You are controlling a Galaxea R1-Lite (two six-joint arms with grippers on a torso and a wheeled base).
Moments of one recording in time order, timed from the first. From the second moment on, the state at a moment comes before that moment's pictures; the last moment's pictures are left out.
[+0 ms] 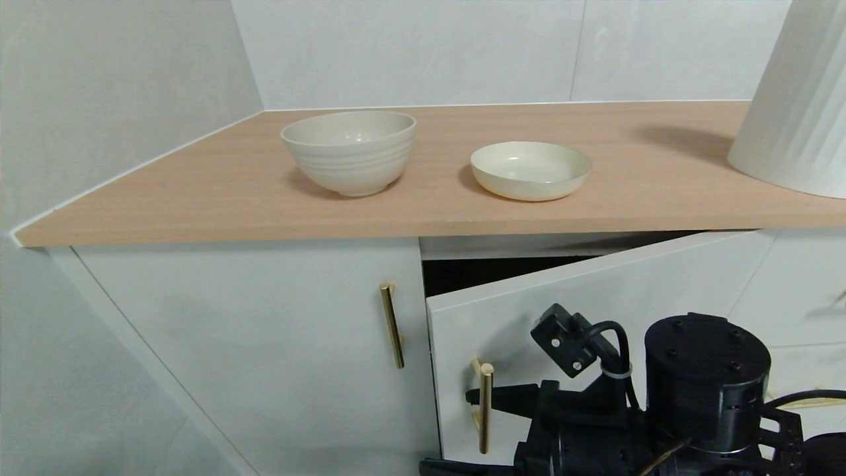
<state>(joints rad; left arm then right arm) -0.01 0.29 -0.35 0.17 -0.29 0.00 0.97 1.73 -0.54 -0.97 0.34 0.36</state>
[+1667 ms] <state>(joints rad) -0.54 1.66 -0.63 -0.80 -0.51 -0.19 0.97 1.73 -0.50 -0.97 0.34 0.36</state>
